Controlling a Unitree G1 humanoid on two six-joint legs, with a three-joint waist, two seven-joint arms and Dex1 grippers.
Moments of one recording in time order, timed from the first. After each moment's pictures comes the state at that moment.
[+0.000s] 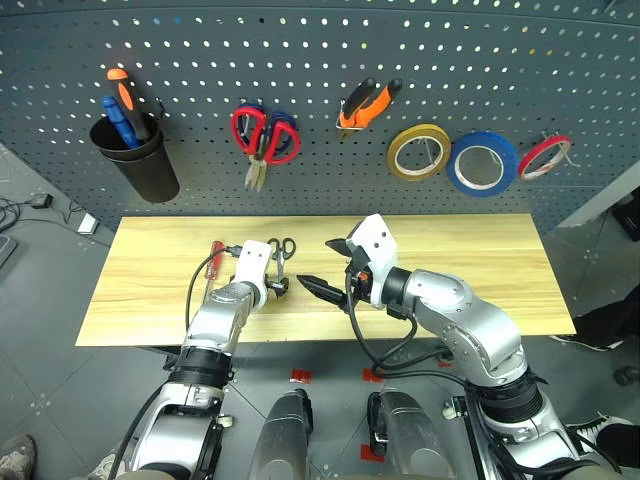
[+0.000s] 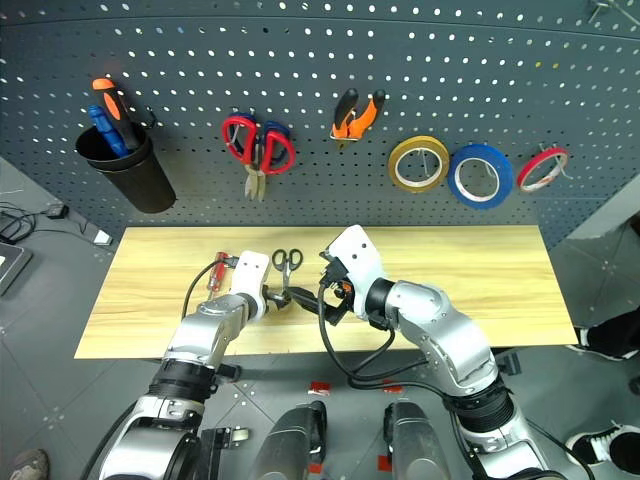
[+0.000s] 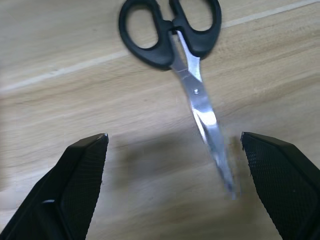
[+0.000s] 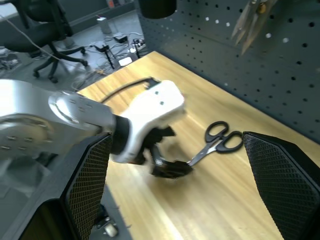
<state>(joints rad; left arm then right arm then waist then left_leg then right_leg) -0.51 0.28 -0.01 0.41 -0.06 0.66 -0.19 -0.44 -0.18 0.30 -0.42 0.32 0.82 0.50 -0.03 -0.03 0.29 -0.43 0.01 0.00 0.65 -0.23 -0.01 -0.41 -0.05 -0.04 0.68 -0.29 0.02</state>
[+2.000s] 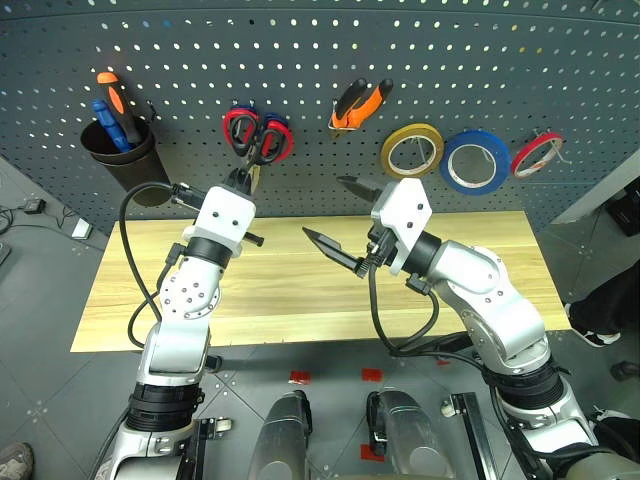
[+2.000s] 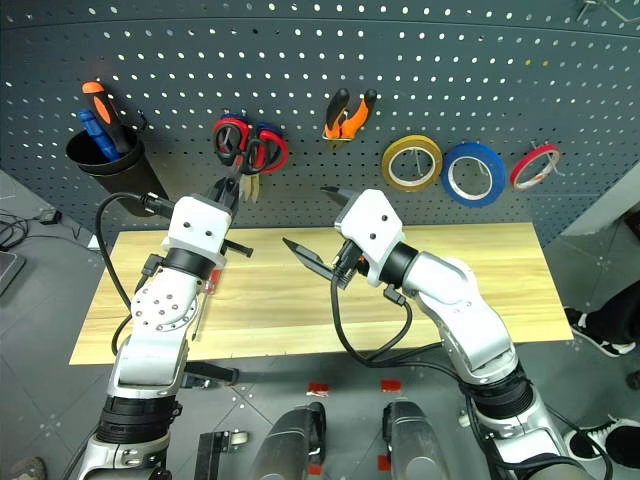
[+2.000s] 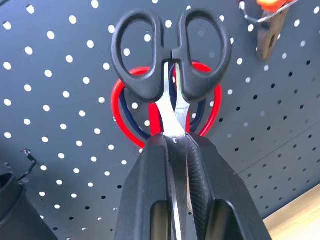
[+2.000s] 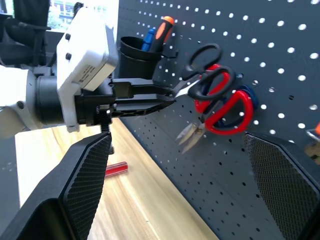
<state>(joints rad) -0.31 0.39 0.04 -0.22 0.20 0.10 -0.14 -0.53 -0.29 0.27 -0.45 0.21 0.43 0.52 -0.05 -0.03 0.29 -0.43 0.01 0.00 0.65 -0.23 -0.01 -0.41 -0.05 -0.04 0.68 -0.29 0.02</state>
